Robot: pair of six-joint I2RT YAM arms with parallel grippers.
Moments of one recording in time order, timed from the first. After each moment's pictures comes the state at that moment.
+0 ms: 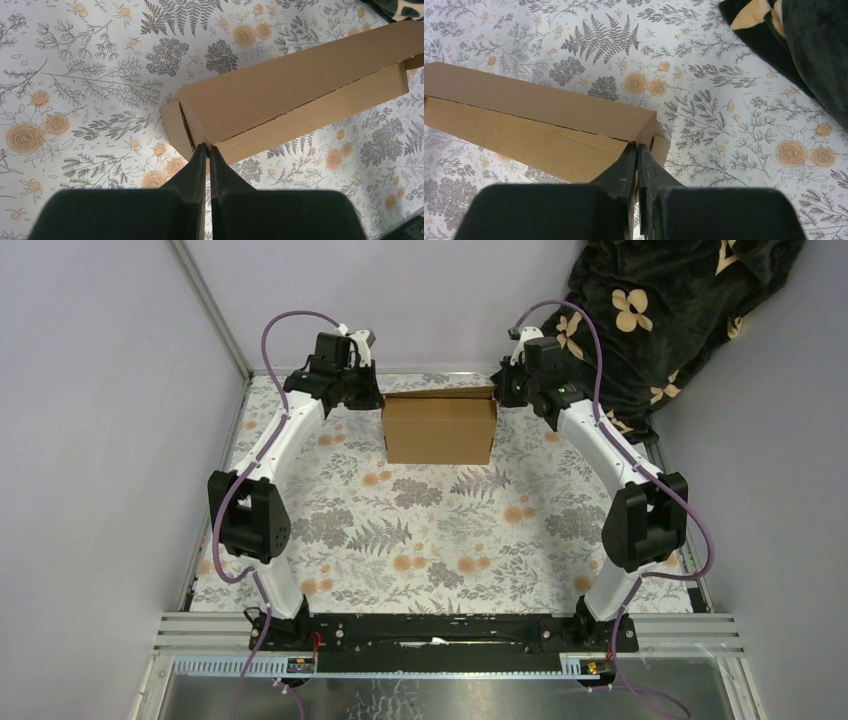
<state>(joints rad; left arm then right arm) -0.22 1.81 1.71 -0.60 0.31 -0.22 0.32 1.77 1.59 -0.42 -0.10 0.20</state>
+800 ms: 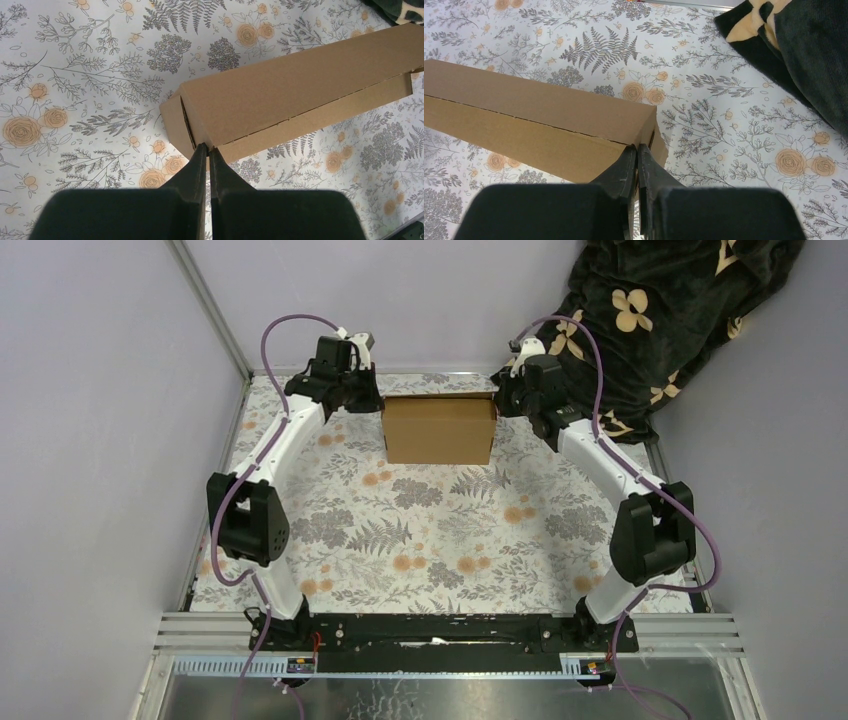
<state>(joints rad) -0.23 1.80 1.67 -0.58 0.28 -0.24 0.34 1.68 1.37 -0.19 -0.05 0.19</state>
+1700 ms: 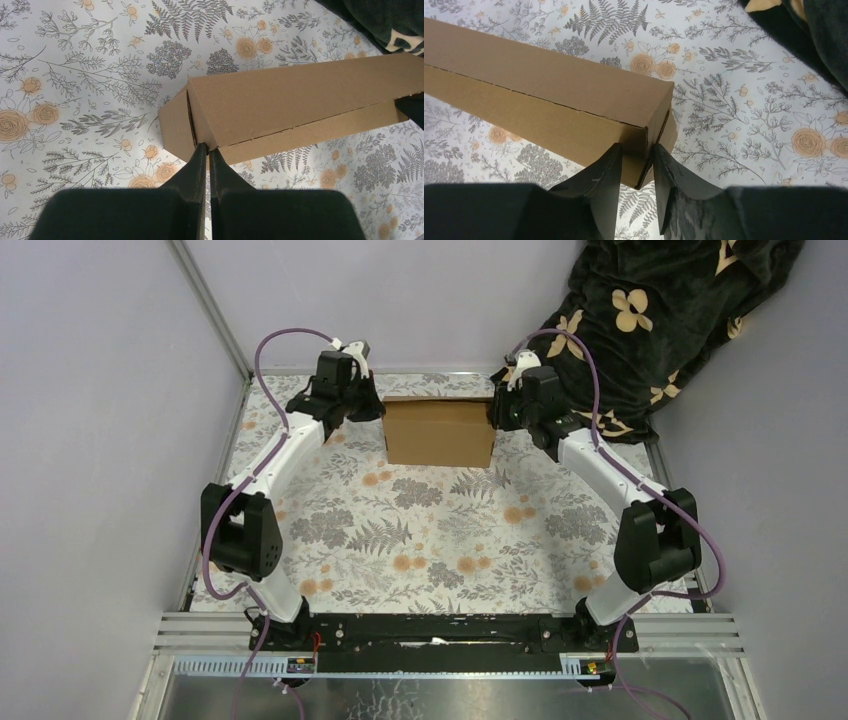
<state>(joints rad) -0.26 1.70 1.46 -0.39 0.21 -0.34 0.36 1.63 1.27 -0.19 -0.08 0.19</state>
